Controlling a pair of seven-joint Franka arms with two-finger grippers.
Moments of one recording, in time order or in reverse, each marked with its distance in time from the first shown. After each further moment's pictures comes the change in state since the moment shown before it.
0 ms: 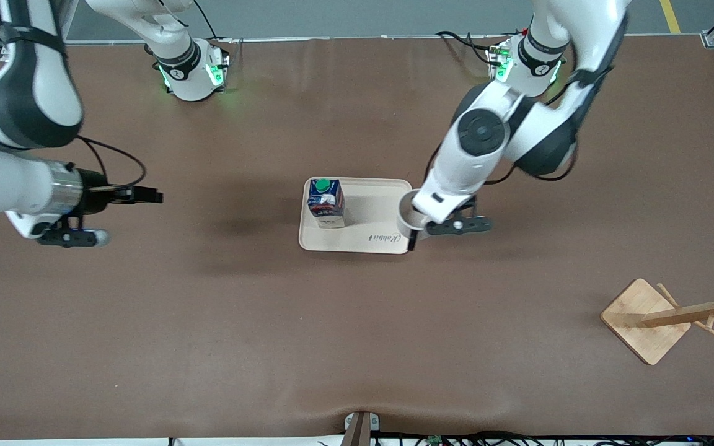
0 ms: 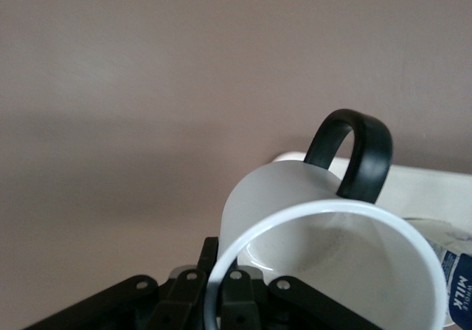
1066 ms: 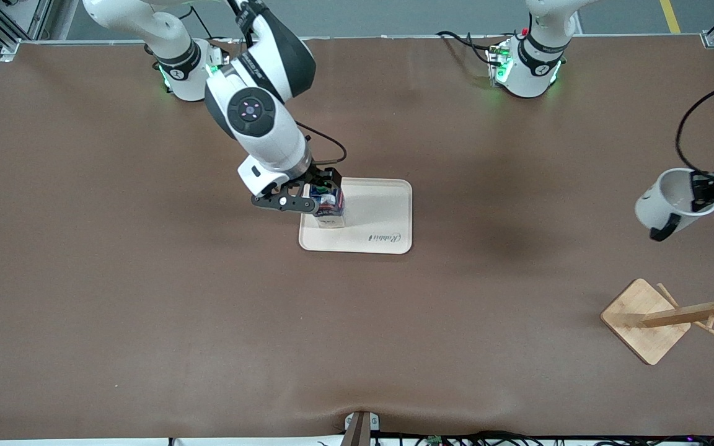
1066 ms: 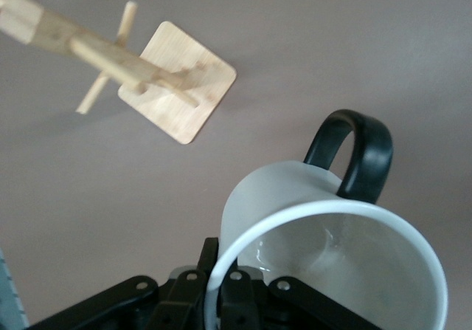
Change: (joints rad) left arm 0.707 -0.238 0.011 -0.002 0.004 -0.178 1.094; right arm 0.544 0.131 0.007 -0.020 -0.093 0.407 0.668
